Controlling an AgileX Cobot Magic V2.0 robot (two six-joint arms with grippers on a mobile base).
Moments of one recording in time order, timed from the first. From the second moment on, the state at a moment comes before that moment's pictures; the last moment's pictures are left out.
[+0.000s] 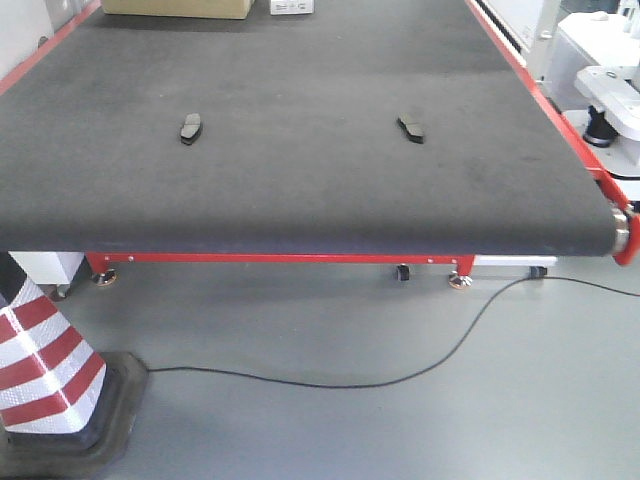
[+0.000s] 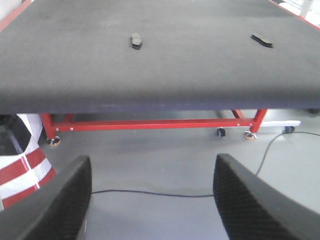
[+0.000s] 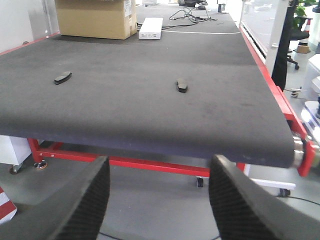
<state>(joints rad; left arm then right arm) -0.13 0.22 -0.47 0.02 0.67 -0.09 0.12 0.19 -0.40 0.06 0.46 -0.07</state>
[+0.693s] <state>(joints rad) -0.13 0.21 -0.47 0.03 0.67 -0.09 0.12 0.19 -0.40 0.06 0.46 -0.07</state>
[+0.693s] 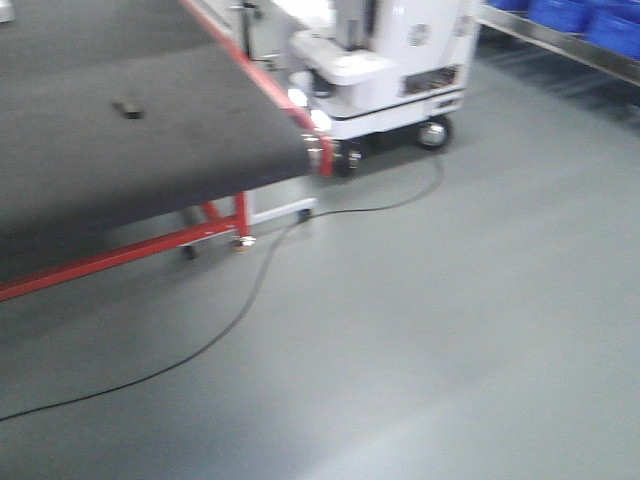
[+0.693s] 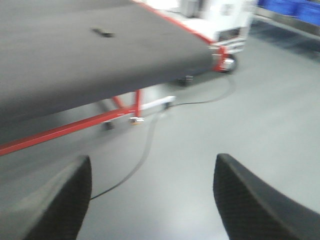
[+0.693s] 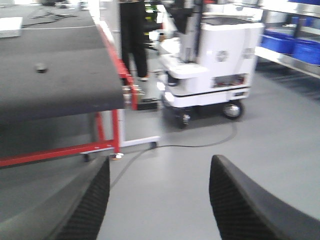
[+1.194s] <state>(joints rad) -0.13 0.21 -0.47 0.03 0.67 -0.09 0.12 0.19 -0.40 0.06 0.46 -0.07</state>
